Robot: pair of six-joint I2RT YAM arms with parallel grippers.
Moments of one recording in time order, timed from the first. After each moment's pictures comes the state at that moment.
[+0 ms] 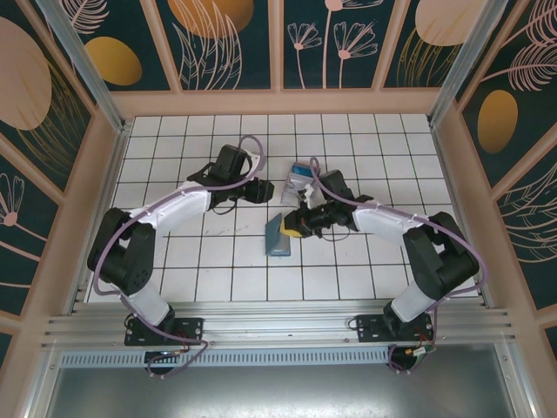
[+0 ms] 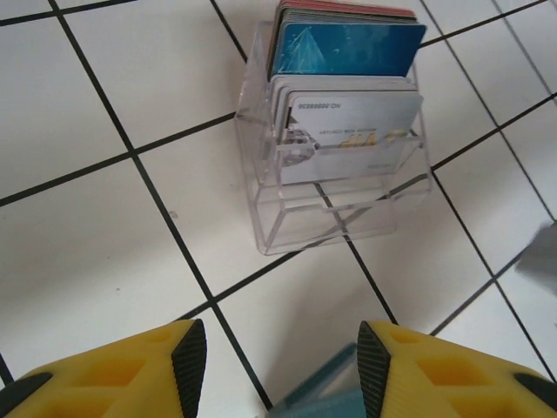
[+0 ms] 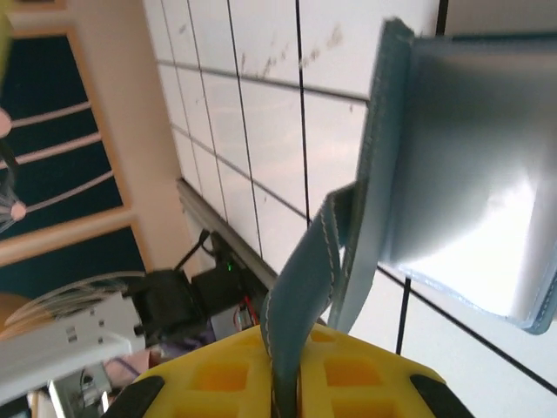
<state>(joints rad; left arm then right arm) -0.52 1.67 1.14 -0.26 0.29 -0.25 0.56 1.59 0.91 -0.23 -0.85 0.83</state>
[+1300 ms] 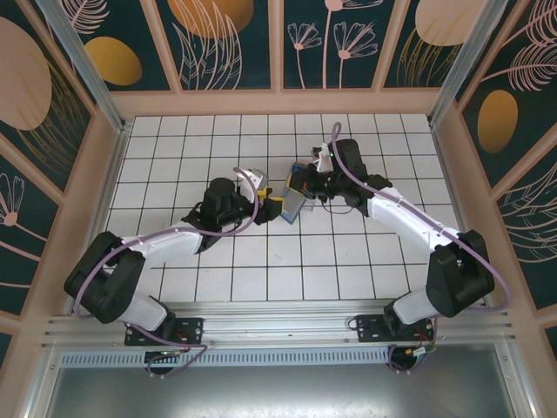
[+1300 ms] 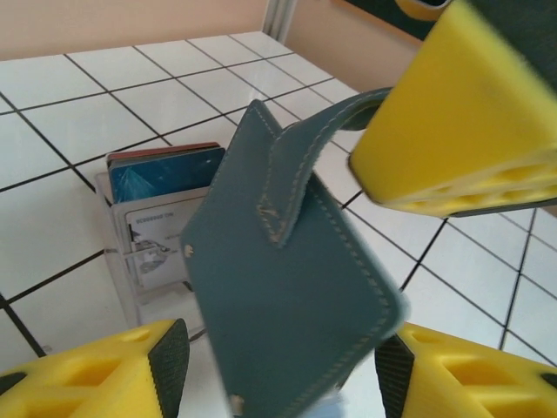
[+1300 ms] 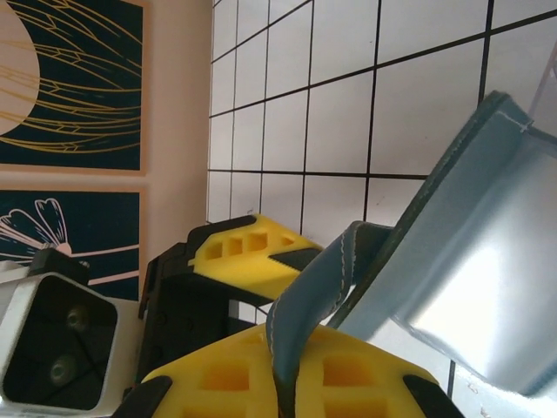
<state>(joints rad) -0.62 1.50 0.71 0.47 0.36 -0.20 0.52 1.46 1.08 -0.22 -0.58 0.90</state>
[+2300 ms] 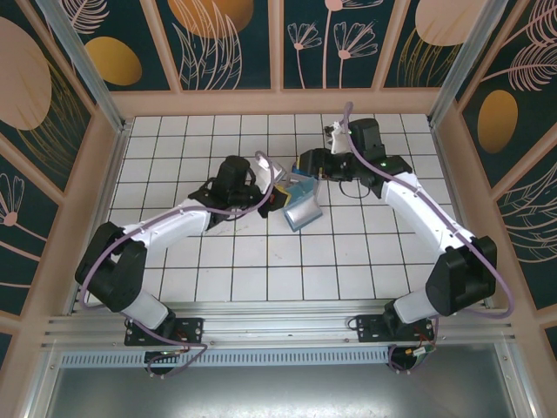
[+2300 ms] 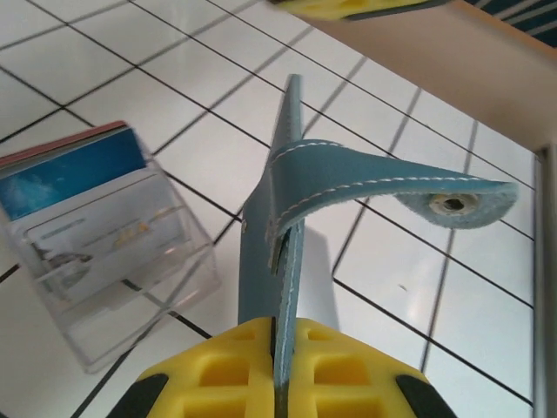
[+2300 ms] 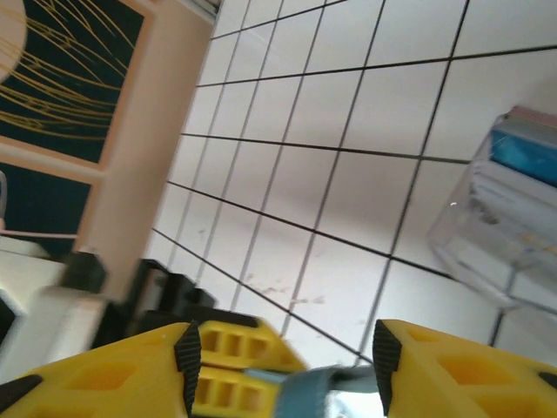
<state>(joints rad) -0.62 1.58 1.04 -0.02 0.56 -0.02 0.40 1.46 1.26 -0.47 -0.57 0.46</state>
